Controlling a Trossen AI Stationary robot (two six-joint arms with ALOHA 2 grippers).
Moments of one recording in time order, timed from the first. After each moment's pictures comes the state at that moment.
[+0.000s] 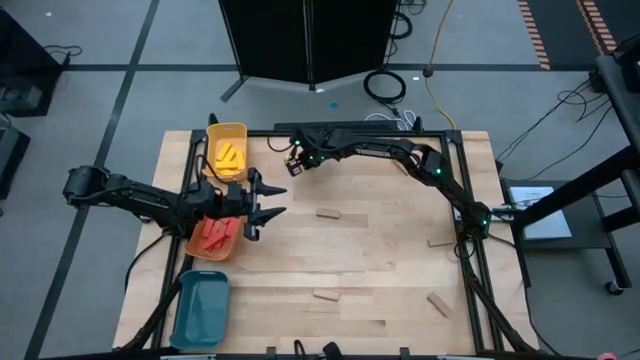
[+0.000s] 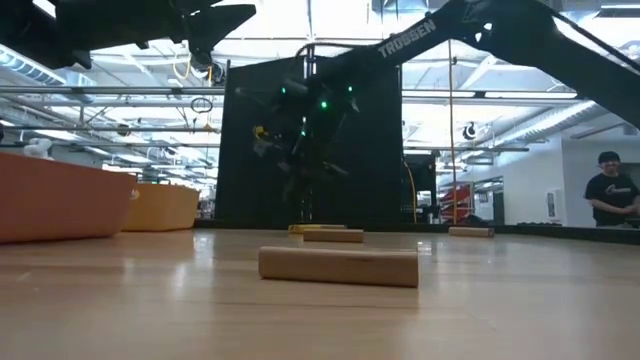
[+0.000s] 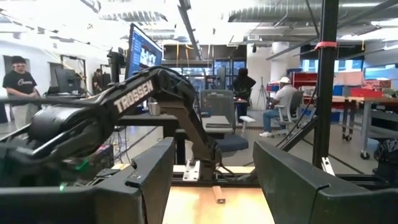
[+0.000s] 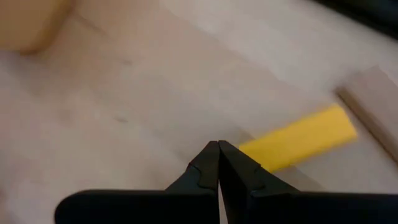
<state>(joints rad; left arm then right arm) -0.05 1.05 0.33 0.98 -0.05 0.04 -0.39 2.37 2.02 -0.66 0.08 0.61</state>
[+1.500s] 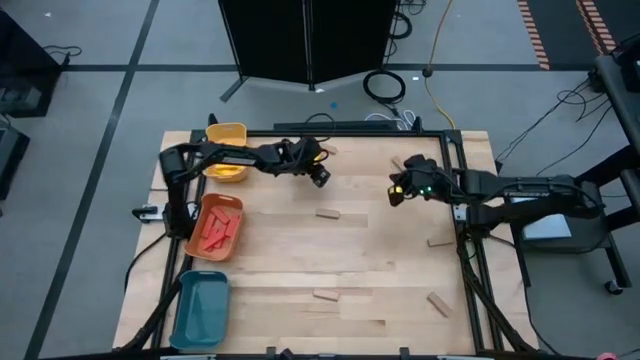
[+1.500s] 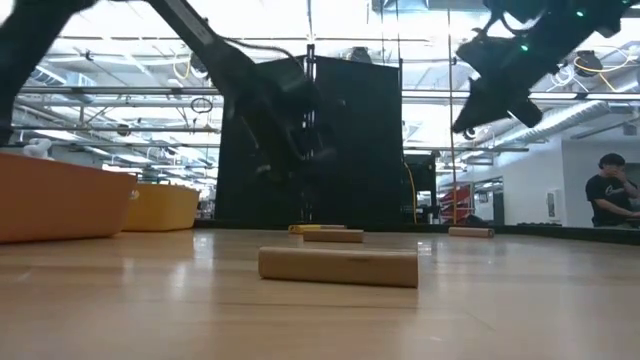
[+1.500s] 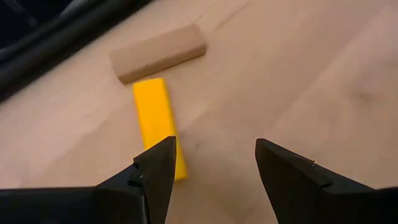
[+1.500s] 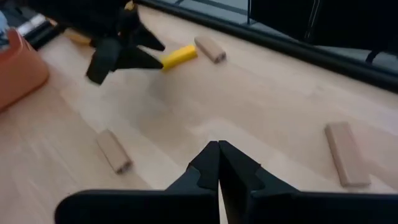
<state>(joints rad) 0.41 1.92 1.20 -0.17 -0.16 -0.33 -0.14 0.91 0.64 -0.43 0.43 0.67</state>
